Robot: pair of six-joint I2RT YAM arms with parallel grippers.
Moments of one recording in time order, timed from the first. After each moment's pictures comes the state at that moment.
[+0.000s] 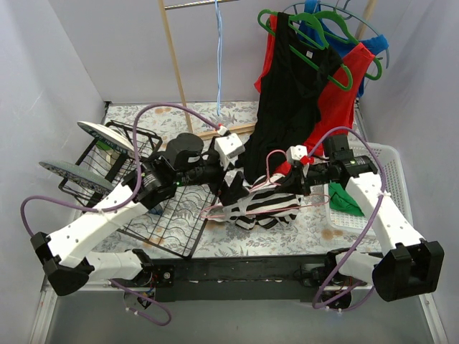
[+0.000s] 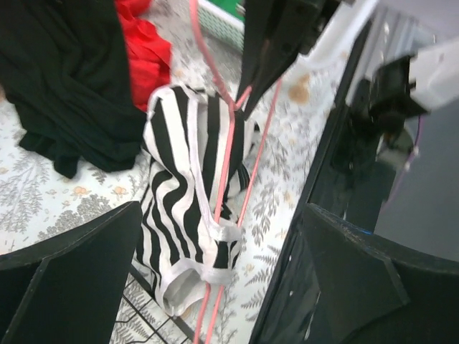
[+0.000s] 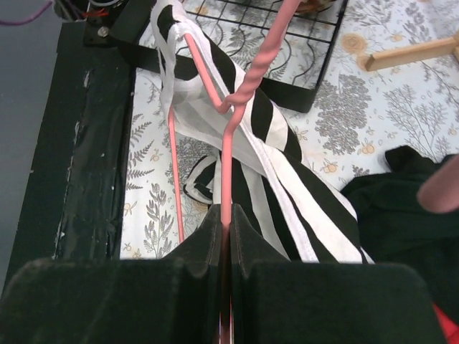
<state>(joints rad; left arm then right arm) -0.90 1.16 1.32 -0.55 0.24 -0.05 0.20 1.18 1.01 -0.89 -1.21 -0.99</state>
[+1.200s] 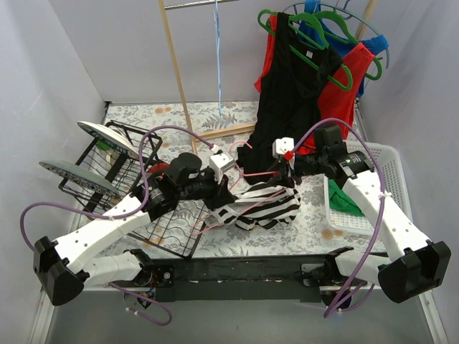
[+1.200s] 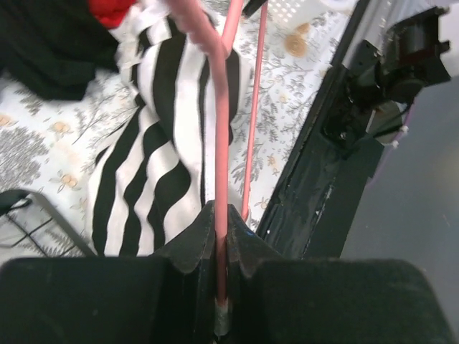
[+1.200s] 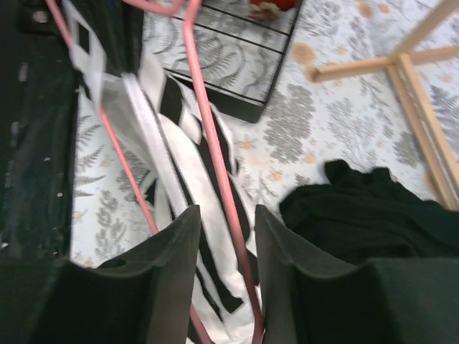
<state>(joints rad) -0.85 1.11 0.99 -0.40 0.38 -0.13 0.40 1.17 1.13 -0.77 -0.98 -0.87</state>
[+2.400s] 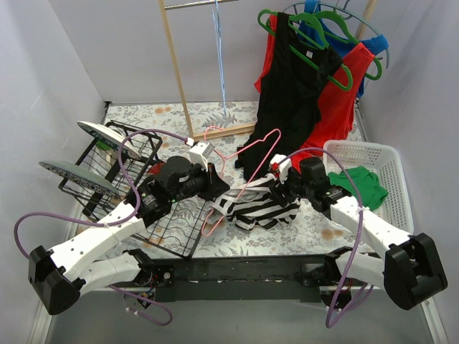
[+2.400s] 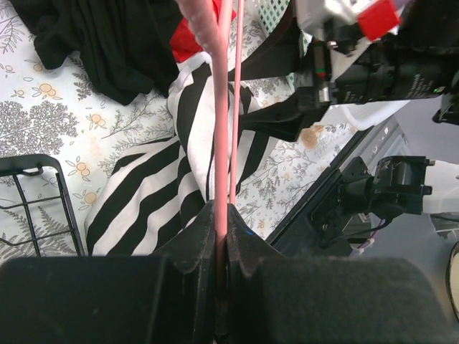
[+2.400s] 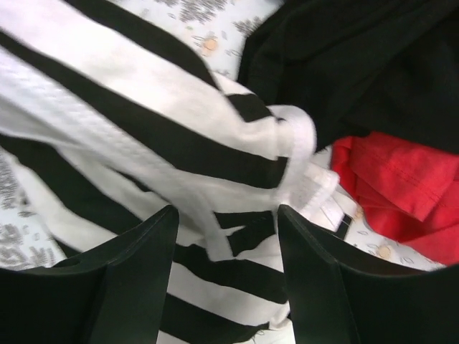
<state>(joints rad) -0.79 1.01 0.86 -0.24 0.15 -0.52 0.47 1.10 0.59 -0.16 -0.40 -0.35</state>
